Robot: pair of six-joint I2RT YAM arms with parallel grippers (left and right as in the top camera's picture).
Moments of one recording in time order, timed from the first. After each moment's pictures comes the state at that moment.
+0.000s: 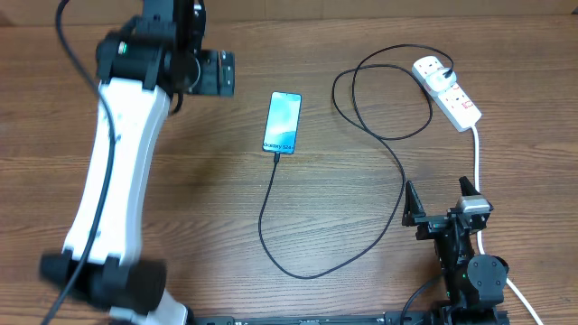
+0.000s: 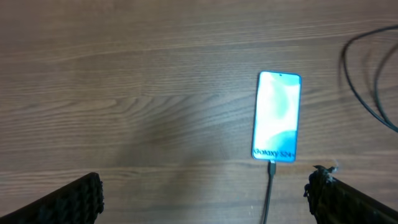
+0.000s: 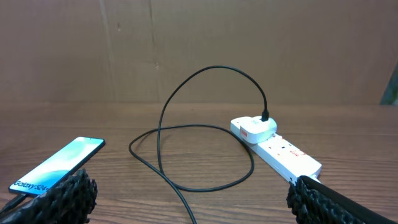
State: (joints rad) left arm -0.18 1.75 1.96 -1.23 -0.07 -0.13; right arm 0.04 0.01 0.02 -0.03 -0.05 0.02
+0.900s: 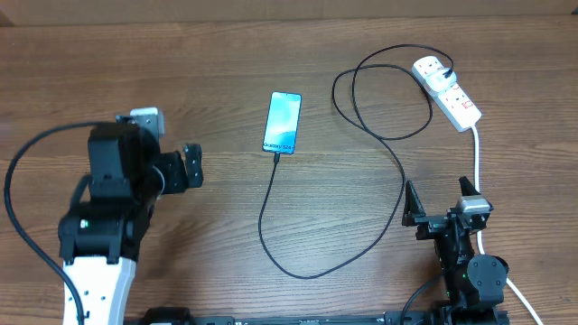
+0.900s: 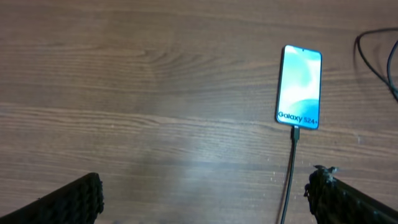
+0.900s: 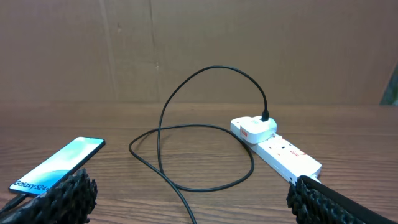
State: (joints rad) left arm 0.00 1.02 1.03 -0.82 0.03 -0.13; right arm 0.04 0.01 0.02 -0.04 -0.05 0.02
